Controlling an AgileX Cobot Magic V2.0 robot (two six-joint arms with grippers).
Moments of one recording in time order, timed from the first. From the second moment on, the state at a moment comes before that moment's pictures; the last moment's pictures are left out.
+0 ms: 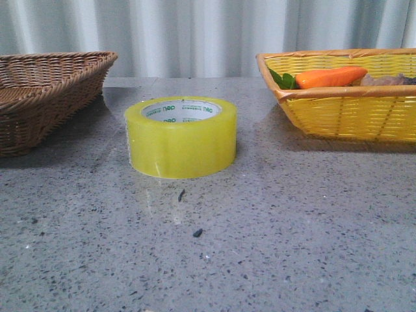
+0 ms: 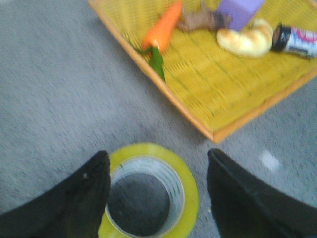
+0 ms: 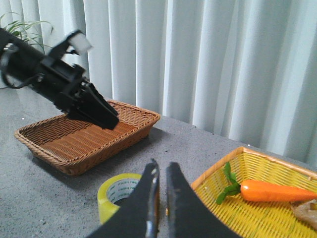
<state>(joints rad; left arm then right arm) -0.54 1.39 -1.32 -0.52 0.77 0.35 0.51 0.30 -0.78 0.08 0.55 -0.14</state>
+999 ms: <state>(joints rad) -0.54 1.78 -1.43 -0.32 0.94 0.24 0.51 0.30 -0.78 0.08 0.58 -0.13</state>
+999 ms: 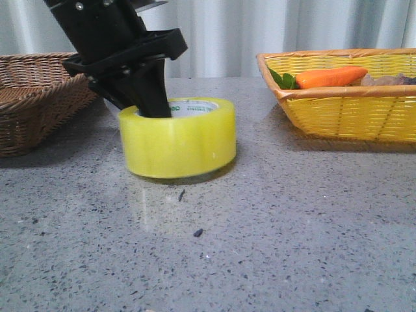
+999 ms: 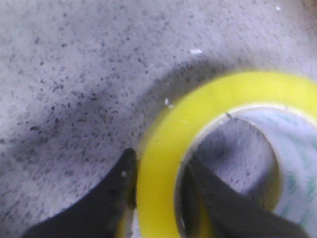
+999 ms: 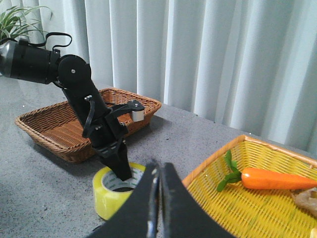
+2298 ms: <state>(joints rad) 0.02 1.59 -1.40 -0.16 0.91 0.23 0.51 0.30 -0.78 0.08 0.58 -0.13</state>
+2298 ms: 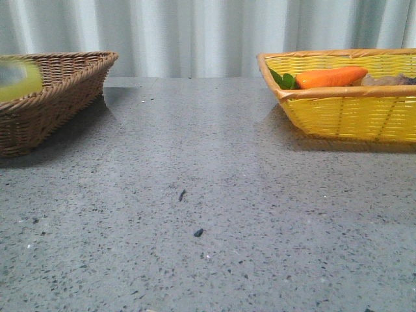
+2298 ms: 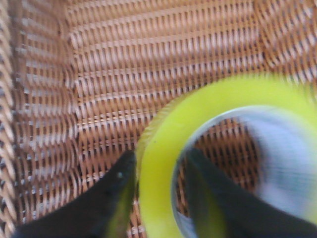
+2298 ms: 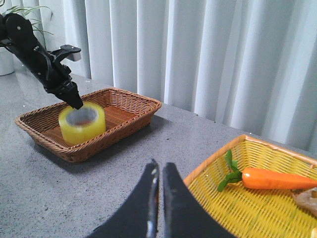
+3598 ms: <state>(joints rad) -0.25 0.27 -0.41 -0.40 0.32 0.32 0.51 0.23 -0.61 -0.07 0.50 -0.13</state>
